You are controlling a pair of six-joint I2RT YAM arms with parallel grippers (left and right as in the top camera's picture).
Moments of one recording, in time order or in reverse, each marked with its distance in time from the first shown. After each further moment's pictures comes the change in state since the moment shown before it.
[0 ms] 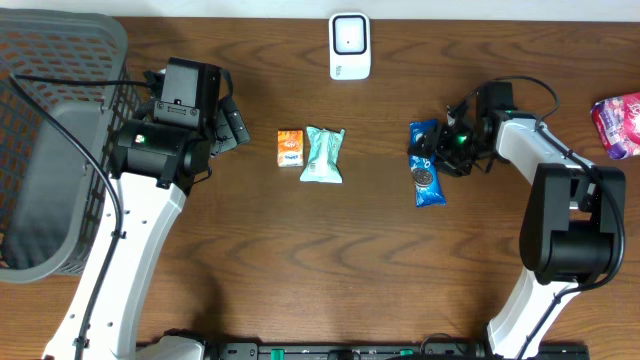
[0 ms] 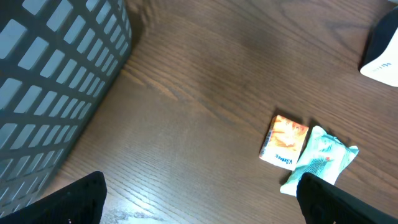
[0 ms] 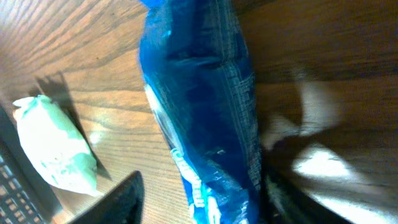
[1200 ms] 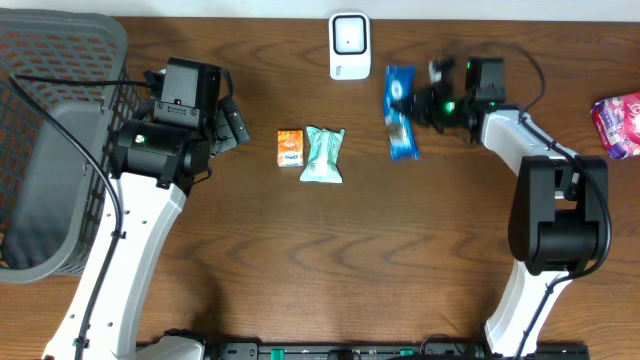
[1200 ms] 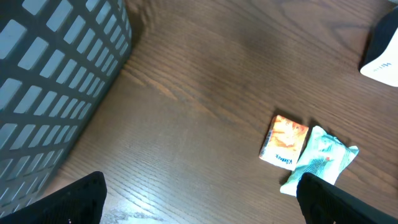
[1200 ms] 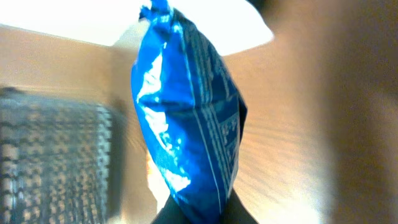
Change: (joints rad) left arm 0.000 0.000 0.000 0.000 0.000 0.000; right arm 0.064 0.061 0.093 0.524 -0.297 0.179
